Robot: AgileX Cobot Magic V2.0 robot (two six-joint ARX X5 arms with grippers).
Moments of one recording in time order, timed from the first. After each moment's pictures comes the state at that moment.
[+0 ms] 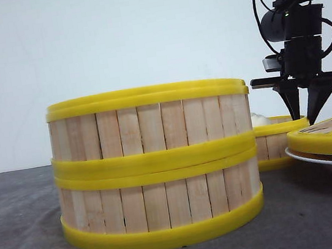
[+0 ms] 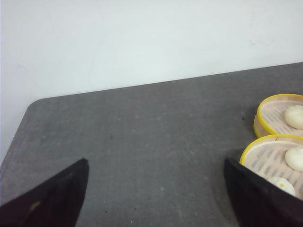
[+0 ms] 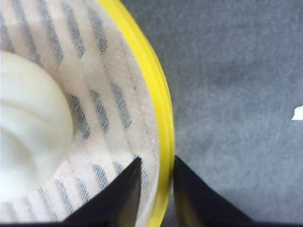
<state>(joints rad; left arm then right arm) -0.43 0.76 1.77 -1.35 -0.32 -0.01 0.12 2.10 1.81 -0.99 -0.03 0.32</state>
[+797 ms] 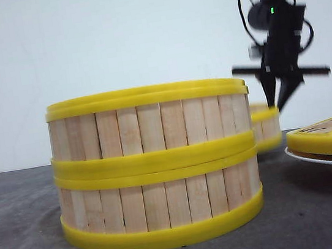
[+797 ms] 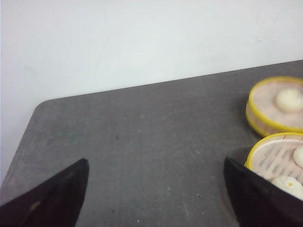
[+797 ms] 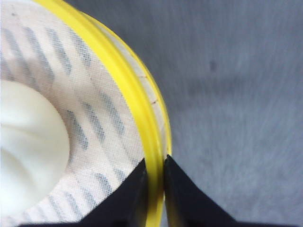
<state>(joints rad) -0.43 0.76 1.77 -1.35 -0.34 0.01 0.12 2.17 2.06 -0.97 -0.09 0.38</state>
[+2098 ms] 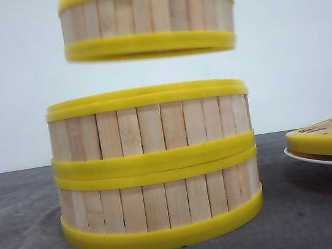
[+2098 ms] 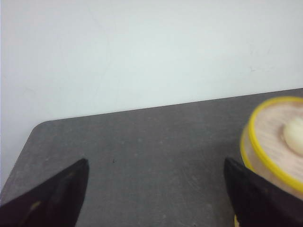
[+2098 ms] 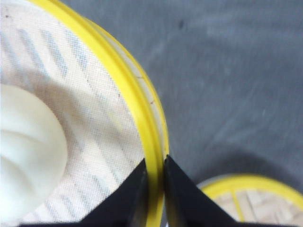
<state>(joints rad) -0.43 0.76 1.77 -1.25 -0.33 0.01 0.45 1.85 2.08 -1.35 -0.12 0.11</state>
